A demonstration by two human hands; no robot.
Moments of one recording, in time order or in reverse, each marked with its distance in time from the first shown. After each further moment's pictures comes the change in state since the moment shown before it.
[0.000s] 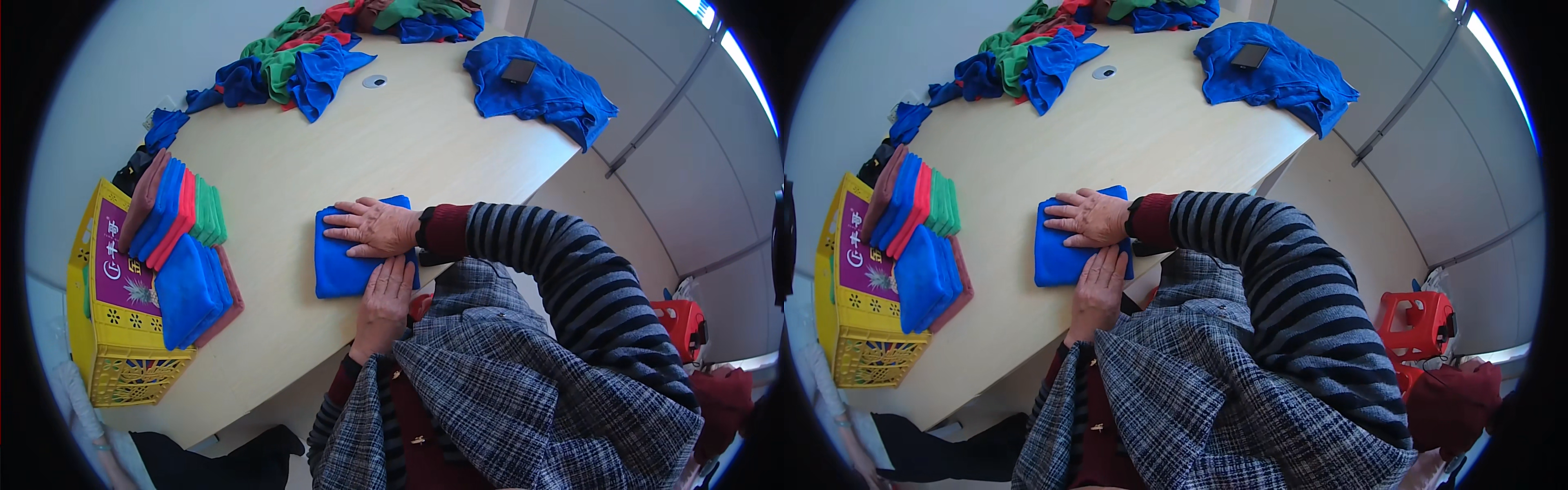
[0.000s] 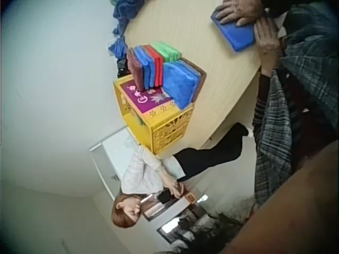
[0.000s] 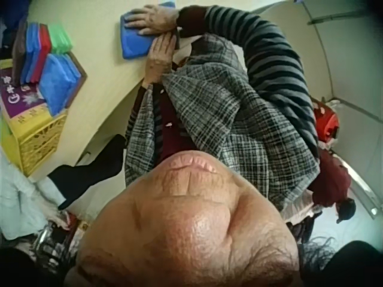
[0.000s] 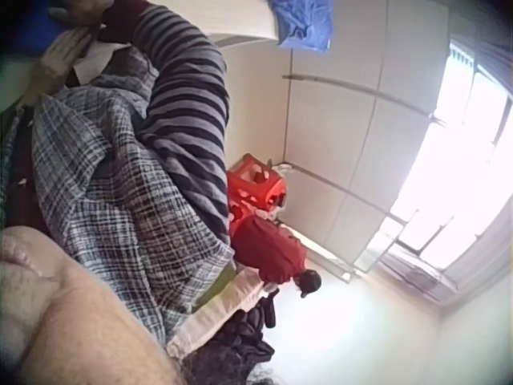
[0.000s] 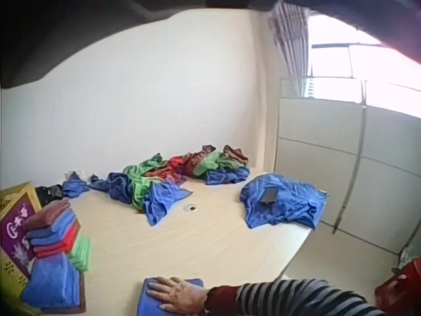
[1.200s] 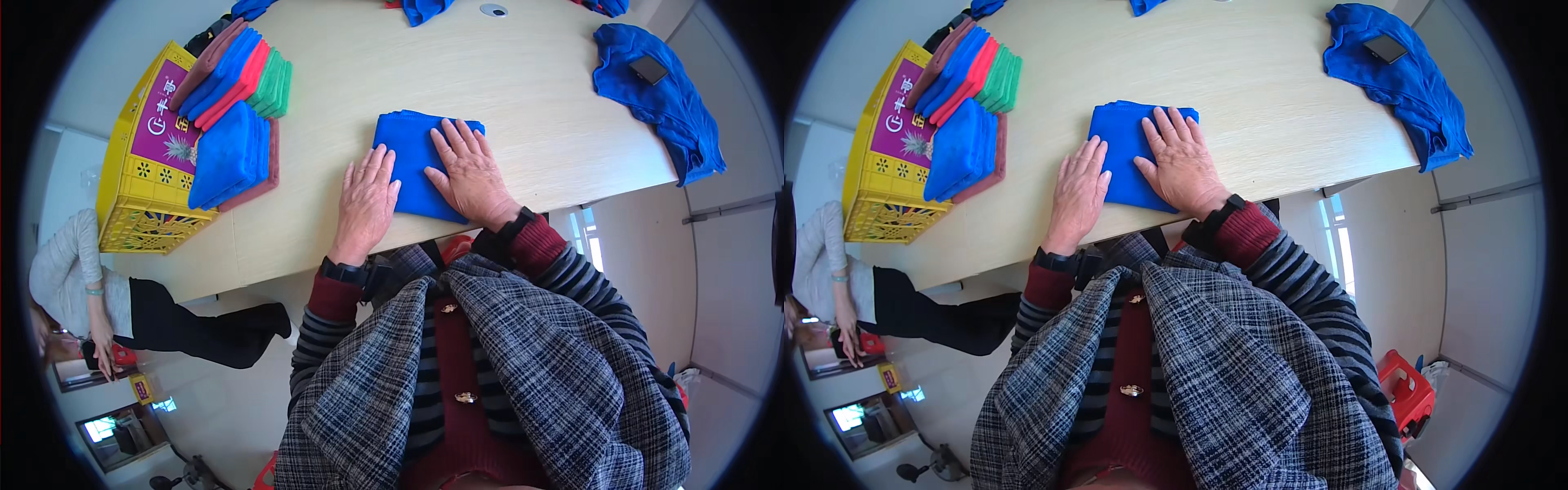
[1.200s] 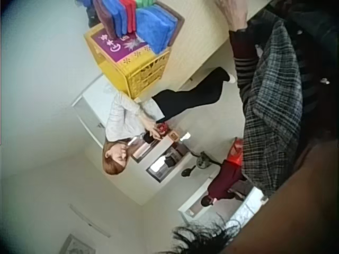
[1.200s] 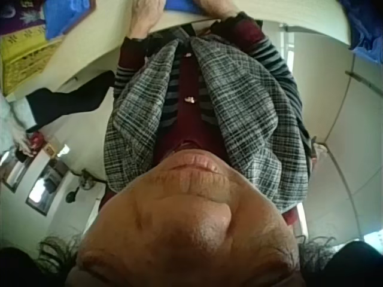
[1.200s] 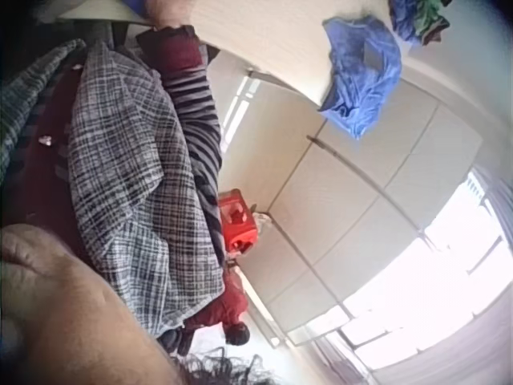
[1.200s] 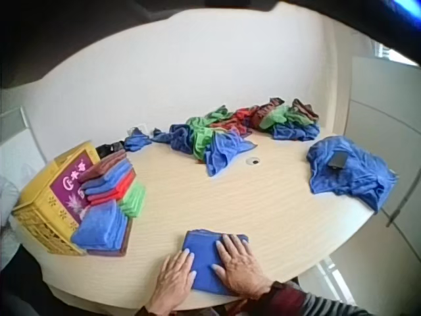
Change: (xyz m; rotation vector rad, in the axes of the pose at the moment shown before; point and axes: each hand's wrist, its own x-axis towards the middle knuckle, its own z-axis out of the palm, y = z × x) left_hand 0.000 -0.052 -0.026 0.165 -0.083 -0.541; right_hand -0.051 -0.033 0.001 0.011 0.187 0.492
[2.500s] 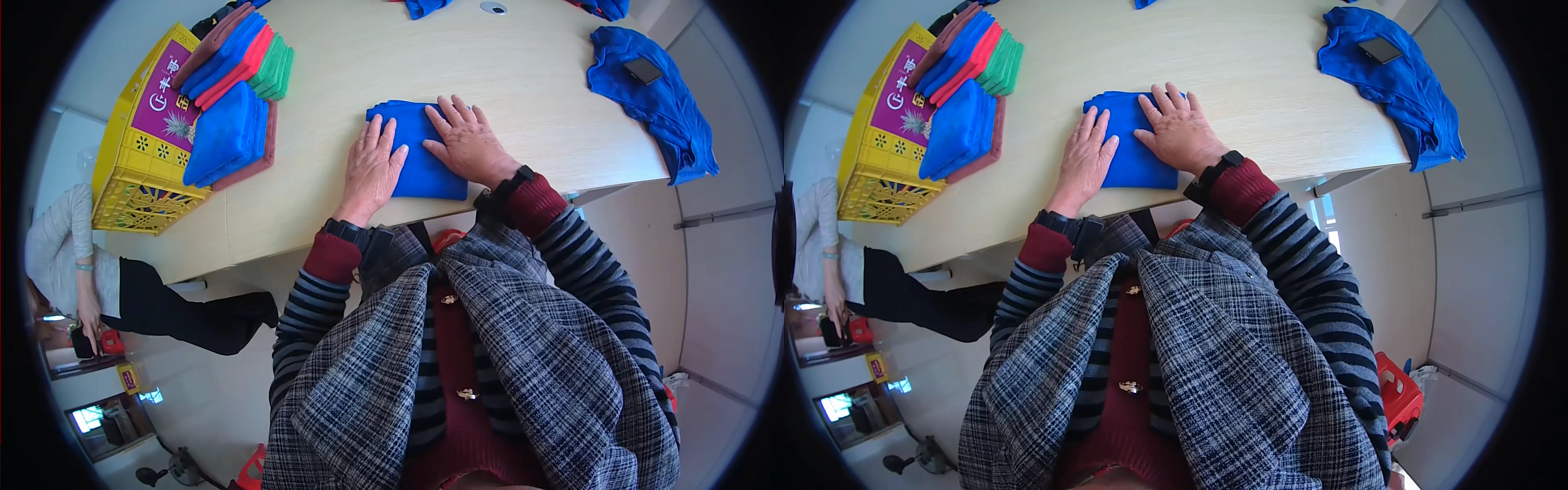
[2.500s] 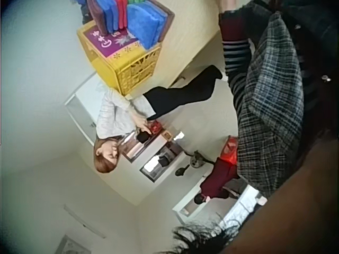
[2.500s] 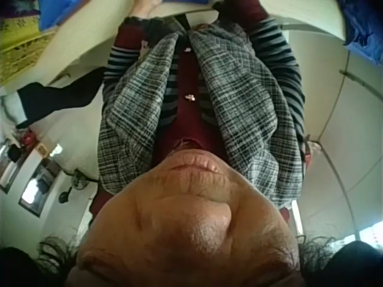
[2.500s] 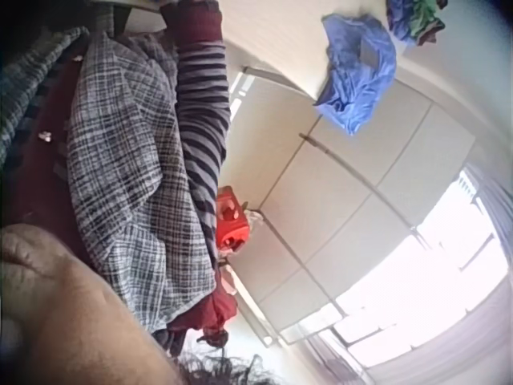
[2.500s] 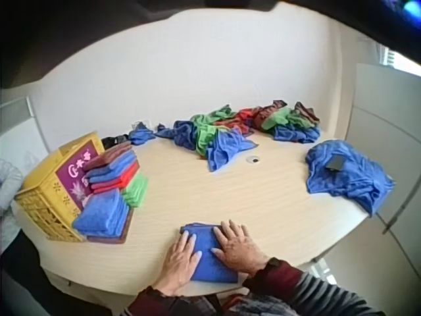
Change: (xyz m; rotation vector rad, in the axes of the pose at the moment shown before) left_hand 0.020 0.004 0.030 -0.114 0.005 -0.110; right_hand 0.015 0.027 -0.002 -0.048 -0.041 -0.131
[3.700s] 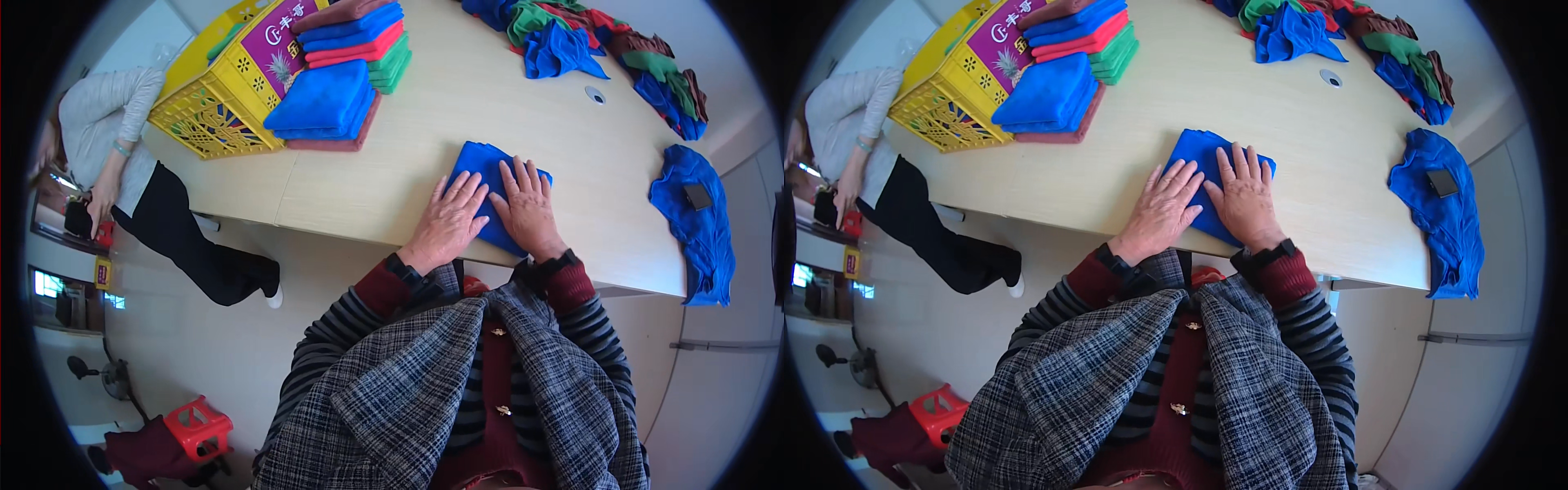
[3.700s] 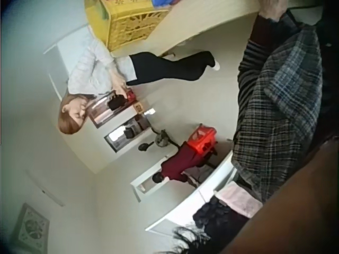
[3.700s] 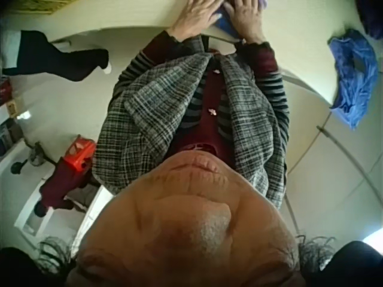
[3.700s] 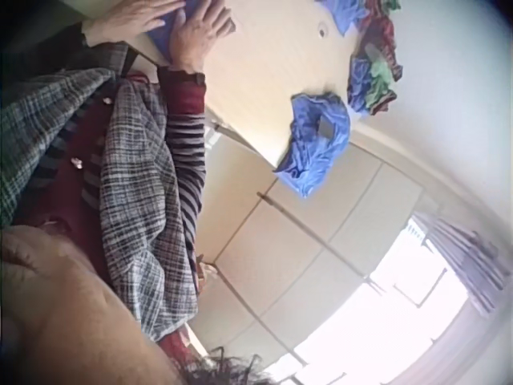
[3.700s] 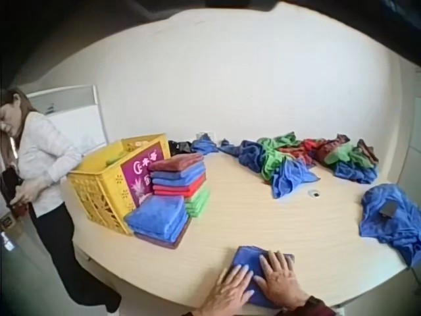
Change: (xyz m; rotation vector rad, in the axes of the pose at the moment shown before) left_hand -0.050 0.018 -0.022 0.062 0.163 0.046; right_hand 0.007 -0.047 -0.008 -0.015 -0.011 -0.053
